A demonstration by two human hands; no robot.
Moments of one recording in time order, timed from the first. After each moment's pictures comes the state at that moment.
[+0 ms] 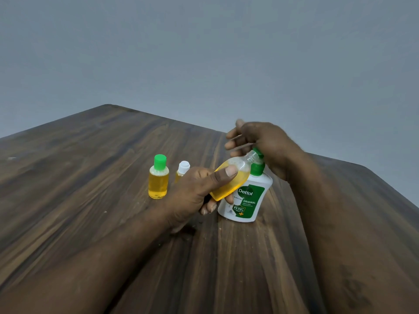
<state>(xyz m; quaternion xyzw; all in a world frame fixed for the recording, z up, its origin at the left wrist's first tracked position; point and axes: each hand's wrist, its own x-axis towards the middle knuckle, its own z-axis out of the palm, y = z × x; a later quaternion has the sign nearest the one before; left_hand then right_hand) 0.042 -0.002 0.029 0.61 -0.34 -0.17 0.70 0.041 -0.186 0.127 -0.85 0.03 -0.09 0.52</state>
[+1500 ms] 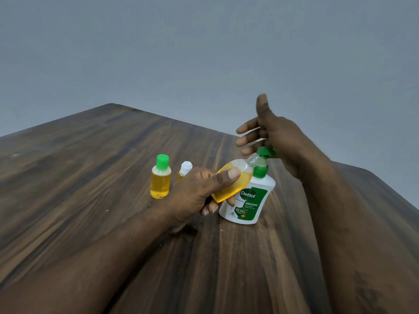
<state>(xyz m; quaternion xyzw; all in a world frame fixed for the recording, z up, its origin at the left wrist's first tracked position) 0.042 0.000 0.030 0.61 -0.34 -0.17 0.69 0.035 -0.191 0.141 -0.87 0.04 -0.12 0.48</state>
